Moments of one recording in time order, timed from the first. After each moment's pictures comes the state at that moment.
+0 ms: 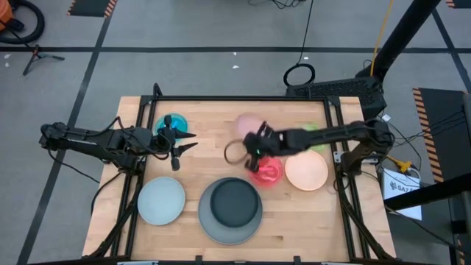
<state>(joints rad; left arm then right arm) -0.12 0.76 0.70 -0.21 -0.38 0.07 0.05 1.64 1.27 -0.58 0.29 0.32</state>
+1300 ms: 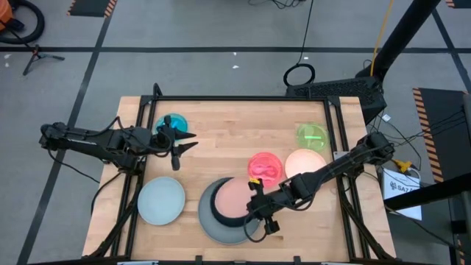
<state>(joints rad) -0.12 0.76 0.70 -0.20 -0.38 -0.05 0.45 1.70 1.27 -0.42 0.08 0.09</state>
